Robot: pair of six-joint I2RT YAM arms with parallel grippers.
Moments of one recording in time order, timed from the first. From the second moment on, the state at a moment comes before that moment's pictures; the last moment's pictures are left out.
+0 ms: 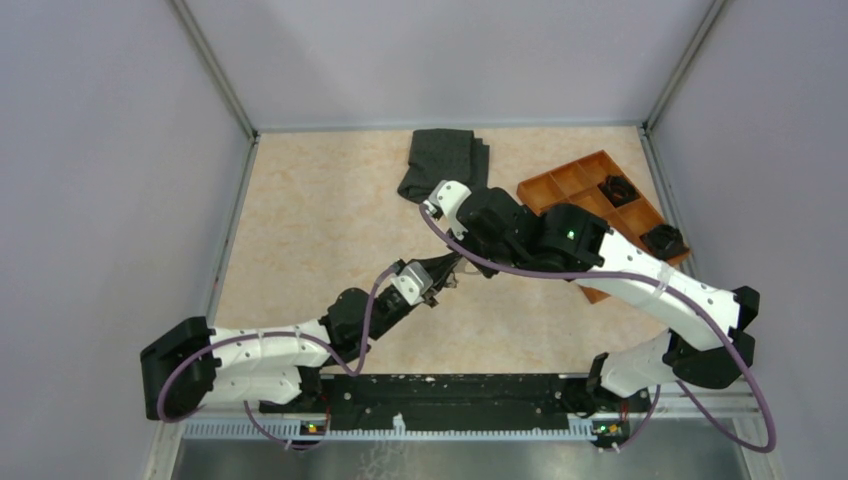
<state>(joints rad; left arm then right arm) -1.15 1.08 0.40 1.01 -0.21 0.24 1.13 1.38 1.66 -1.12 0.31 0.02</state>
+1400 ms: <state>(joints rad) -1.15 0.99 0.37 0.97 -0.18 0.21 1.11 1.37 1.59 -1.09 0.34 0.03</state>
